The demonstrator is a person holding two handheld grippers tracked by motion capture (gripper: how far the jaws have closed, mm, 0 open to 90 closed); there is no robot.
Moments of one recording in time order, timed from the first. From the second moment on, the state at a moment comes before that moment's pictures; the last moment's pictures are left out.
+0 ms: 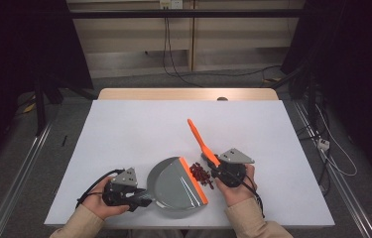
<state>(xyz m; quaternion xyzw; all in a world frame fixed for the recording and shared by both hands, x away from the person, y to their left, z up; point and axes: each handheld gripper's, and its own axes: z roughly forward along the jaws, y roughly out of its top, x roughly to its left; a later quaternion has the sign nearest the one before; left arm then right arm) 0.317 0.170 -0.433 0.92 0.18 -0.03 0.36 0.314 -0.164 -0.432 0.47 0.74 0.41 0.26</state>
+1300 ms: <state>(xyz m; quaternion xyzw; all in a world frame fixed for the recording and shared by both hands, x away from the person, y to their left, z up) 0.318 0.170 -0.434 0.91 0.19 -0.04 0.36 0.304 -0.121 -0.436 0.46 0.73 0.46 0.22</state>
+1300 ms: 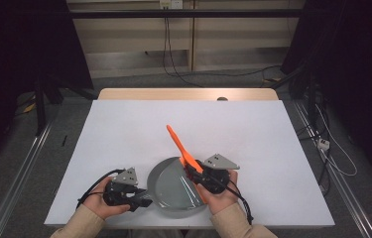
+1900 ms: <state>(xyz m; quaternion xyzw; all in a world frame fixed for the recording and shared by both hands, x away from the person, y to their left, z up) 0.319 0.171 -0.435 0.91 0.20 -0.04 0.36 0.299 -0.116 -0.435 0.45 0.73 0.47 0.22</state>
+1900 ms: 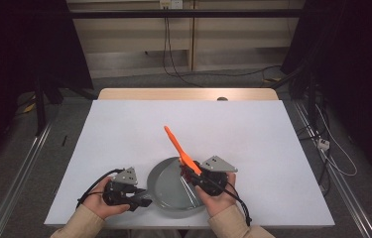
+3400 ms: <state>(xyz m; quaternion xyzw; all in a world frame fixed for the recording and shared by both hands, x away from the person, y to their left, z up) 0.321 0.173 -0.436 0.91 0.20 -0.04 0.36 0.300 -0.115 -0.443 0.42 0.73 0.47 0.27</state>
